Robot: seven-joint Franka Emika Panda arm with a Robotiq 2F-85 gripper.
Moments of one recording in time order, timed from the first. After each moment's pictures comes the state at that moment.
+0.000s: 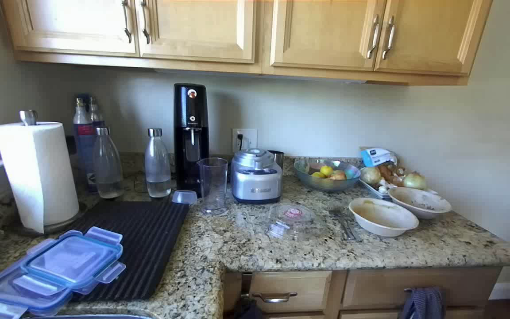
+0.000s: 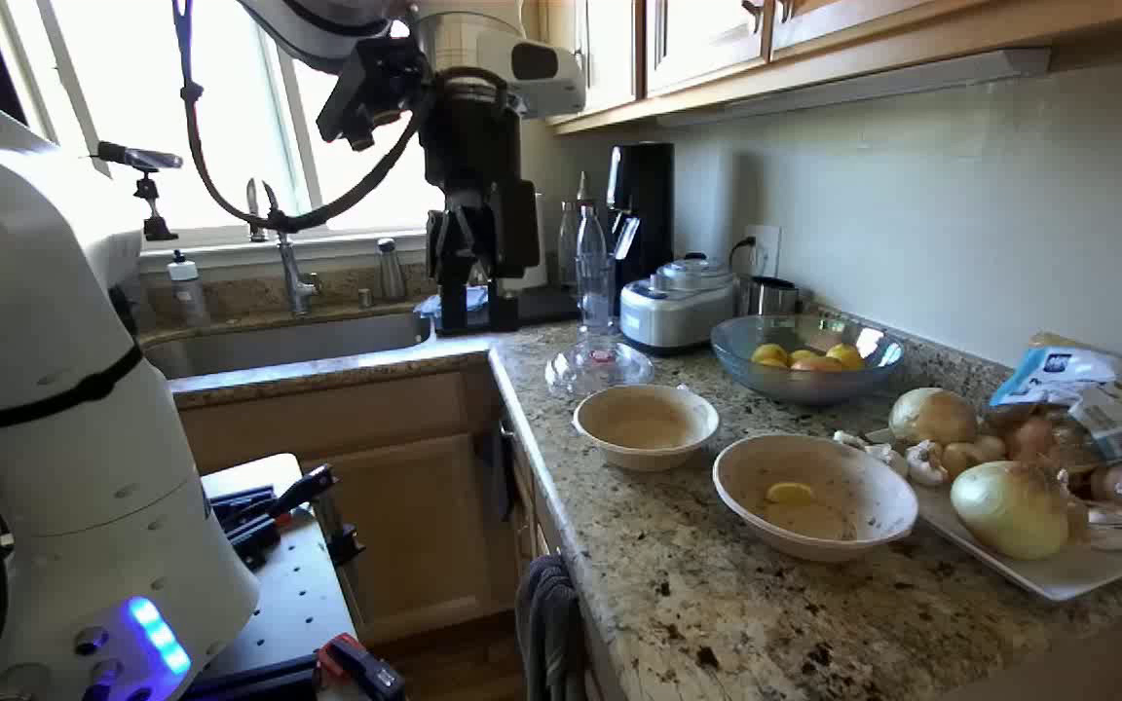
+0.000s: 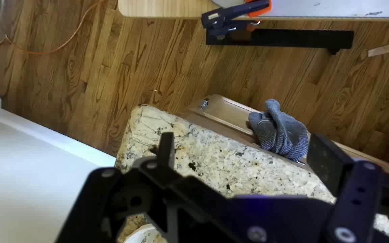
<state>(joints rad) -0.17 -0.72 -0.06 -2.78 -0.30 1.95 -0.10</state>
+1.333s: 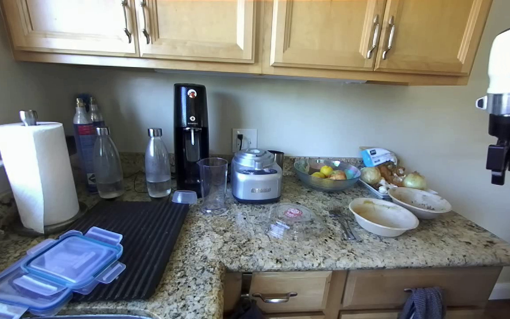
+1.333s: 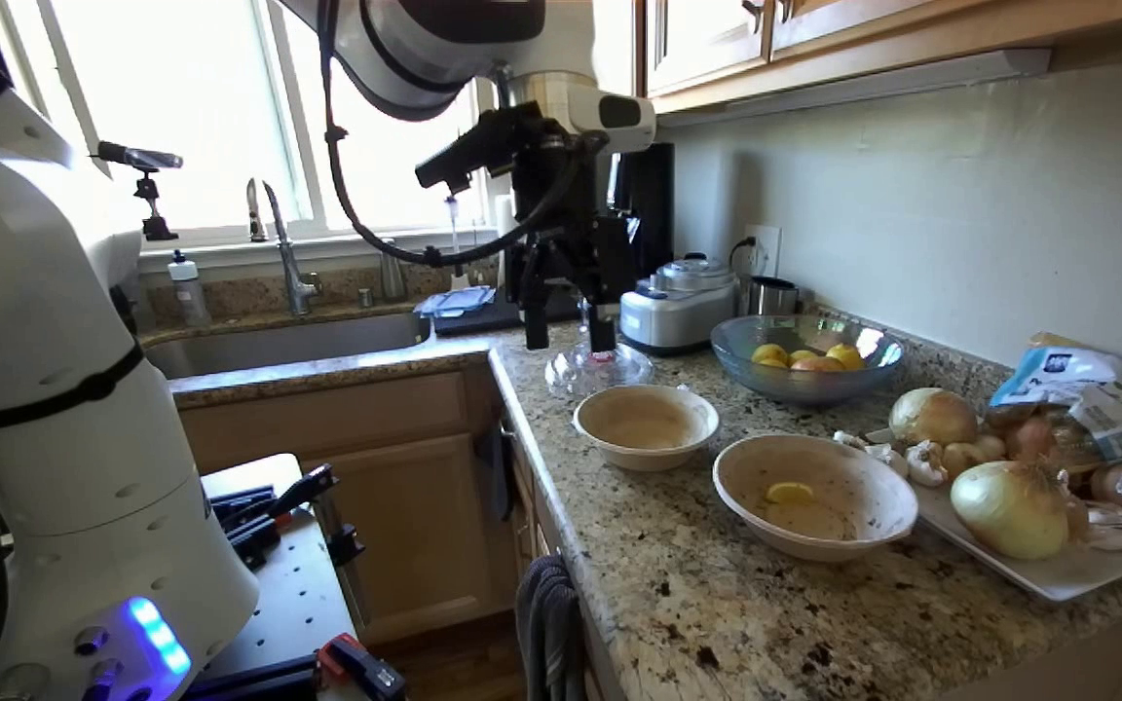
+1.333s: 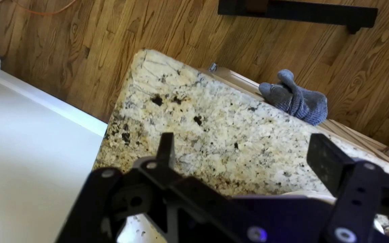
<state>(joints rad) -0.16 -0.42 -0.06 -2.67 -0.35 2.19 -0.10</state>
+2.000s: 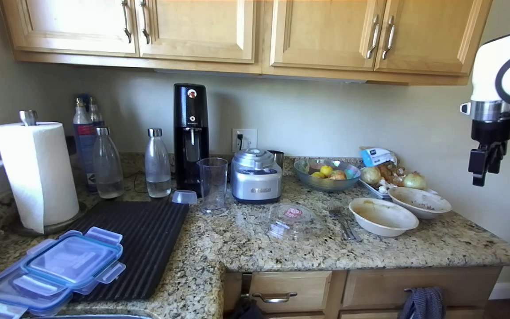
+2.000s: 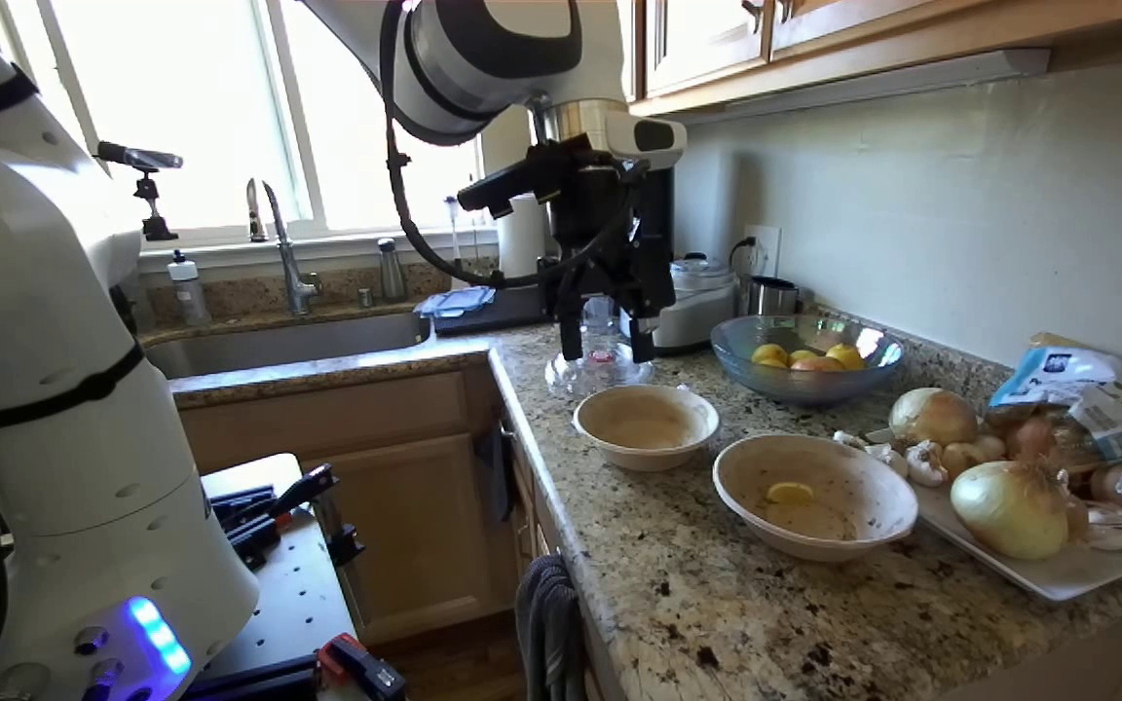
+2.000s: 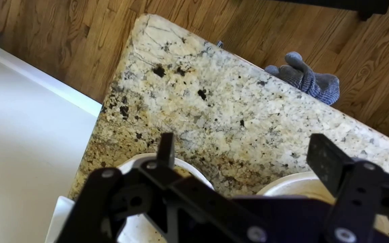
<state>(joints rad) -0.16 -0.30 -0.07 -2.62 -0.36 2.29 -0.11</state>
